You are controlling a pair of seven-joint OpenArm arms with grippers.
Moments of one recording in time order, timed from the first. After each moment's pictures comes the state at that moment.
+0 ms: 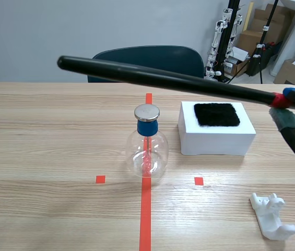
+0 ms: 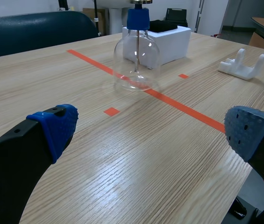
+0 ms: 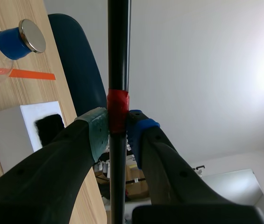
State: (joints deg) left arm 28.8 -29.7 -1.7 55.5 23.7 -36.5 -85.9; right arm -60.1 26.0 15.2 126.5 -46.6 -12.8 35.2
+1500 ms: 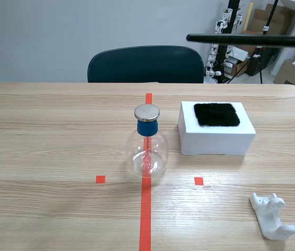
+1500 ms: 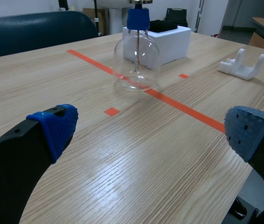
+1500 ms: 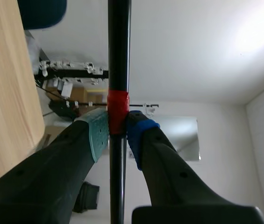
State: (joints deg) left arm 28.8 -29.7 -1.7 55.5 23.7 -36.5 -85.9; right arm -58.2 45.0 27.0 125.1 -44.5 -12.8 4.5
